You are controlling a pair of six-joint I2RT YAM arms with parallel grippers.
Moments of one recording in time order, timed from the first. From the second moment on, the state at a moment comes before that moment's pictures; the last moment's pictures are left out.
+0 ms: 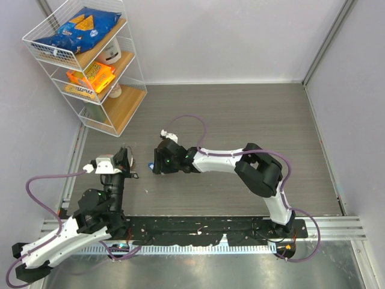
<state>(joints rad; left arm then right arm) -1.05 0.15 0.34 0.18 -0.99 0.20 1.05 2.05 1.39 -0.11 0.03 0.82</state>
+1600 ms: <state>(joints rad) -1.05 0.12 0.33 0.18 -1.00 0.20 1.08 2.18 1.57 -0.21 0.11 0.94</state>
